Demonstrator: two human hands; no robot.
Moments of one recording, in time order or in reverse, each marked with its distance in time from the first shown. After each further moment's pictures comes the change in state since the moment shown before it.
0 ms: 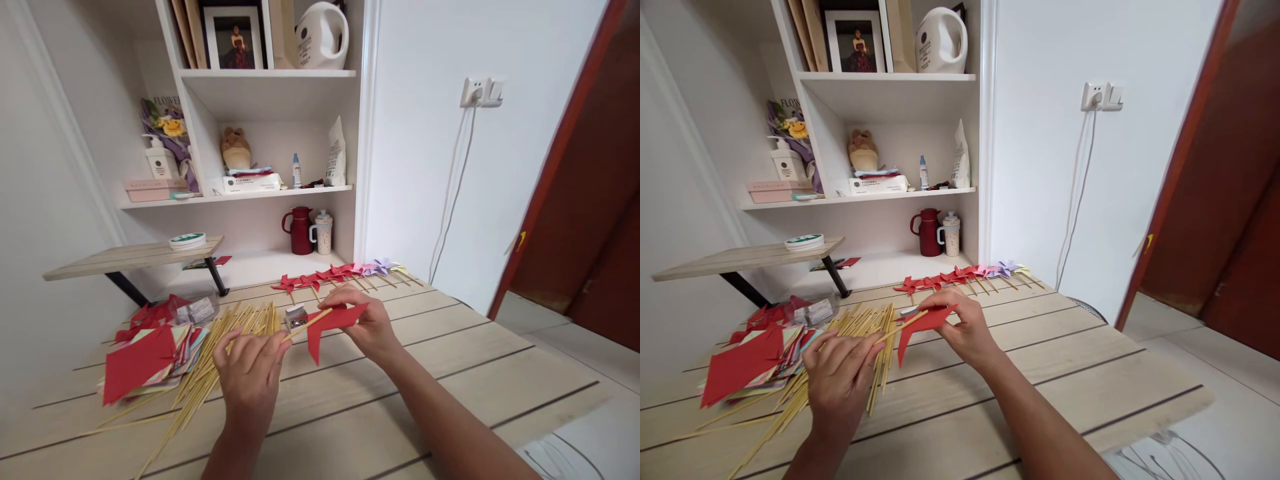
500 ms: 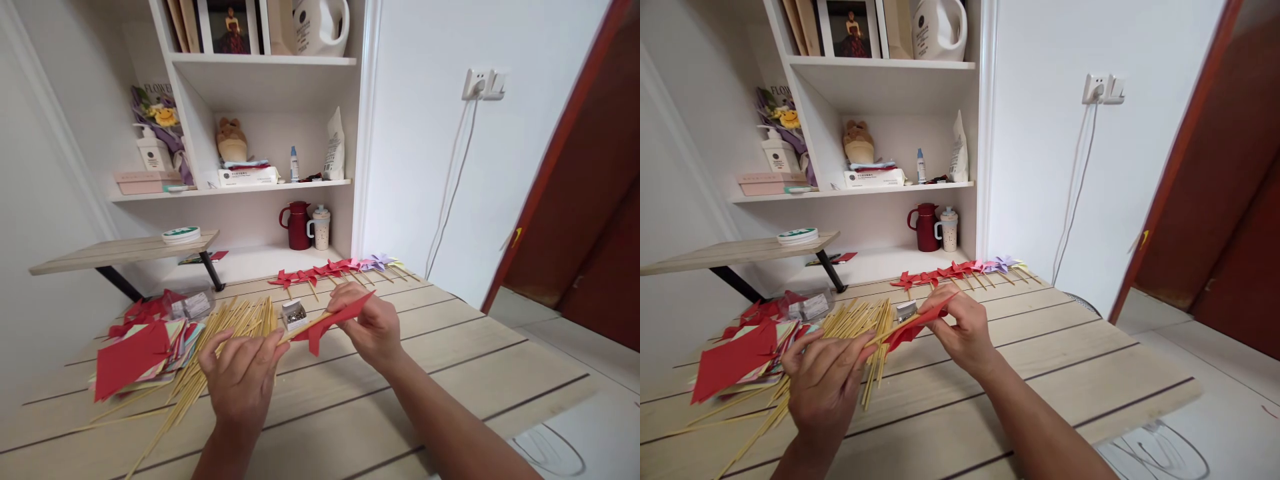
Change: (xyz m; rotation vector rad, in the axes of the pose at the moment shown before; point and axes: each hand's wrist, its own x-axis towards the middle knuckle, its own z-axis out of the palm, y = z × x) left_hand 0.004 0.004 -0.010 0.020 0.034 0.070; right_hand -0.001 -0.019 0.003 -0.035 0.119 -0.110
